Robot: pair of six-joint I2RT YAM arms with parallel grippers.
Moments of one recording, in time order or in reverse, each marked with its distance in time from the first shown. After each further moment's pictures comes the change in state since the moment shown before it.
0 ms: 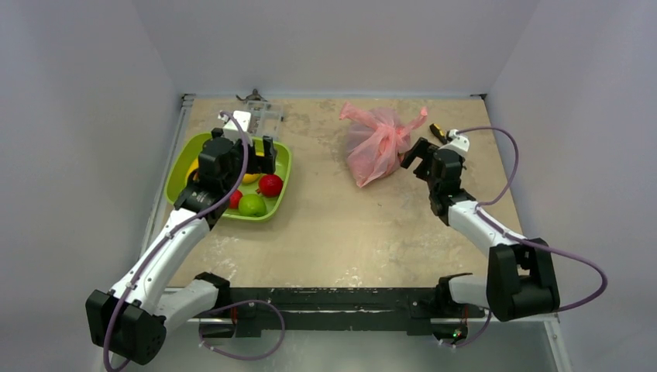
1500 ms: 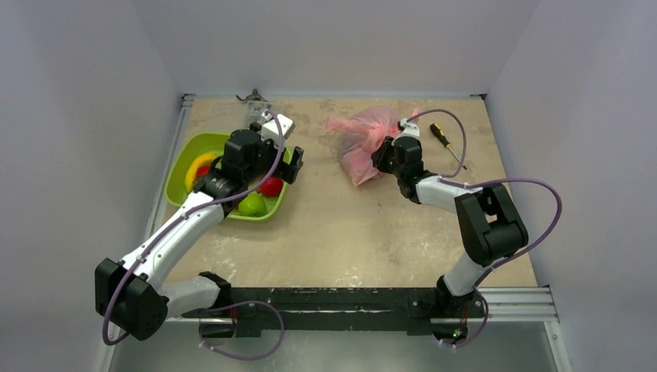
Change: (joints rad) left arm -0.129 0.155 0.105 -0.067 0.149 0.166; right arm 0.182 0.397 0.209 0.113 -0.147 0.013
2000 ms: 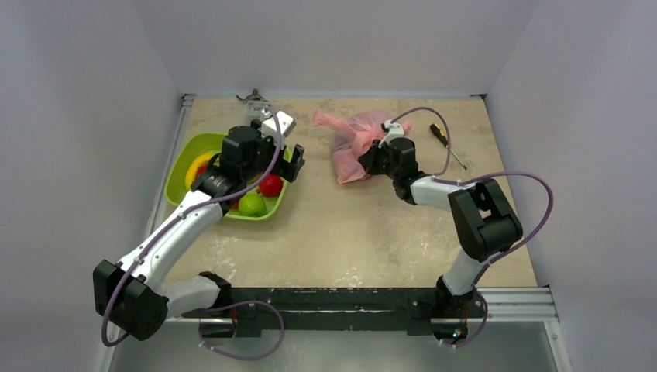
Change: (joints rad) left arm -0.004 0.006 0.038 -0.025 0.039 0.014; right arm 0.026 0.034 0.011 0.075 -0.196 -0.099
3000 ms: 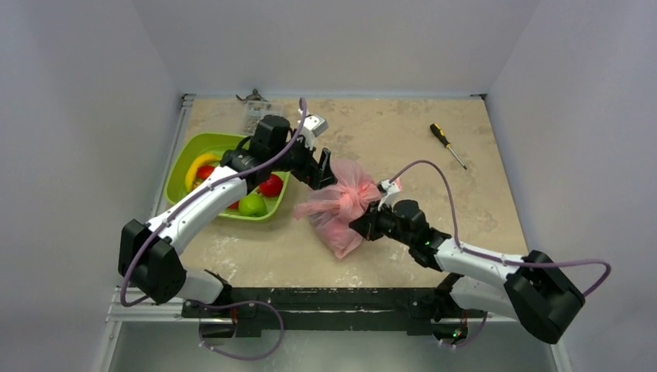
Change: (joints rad) left arm -0.076 0.222 0.172 -0.119 0.377 -0.195; right arm 0.339 -0.550 -0.535 -0.024 -0.063 0.172
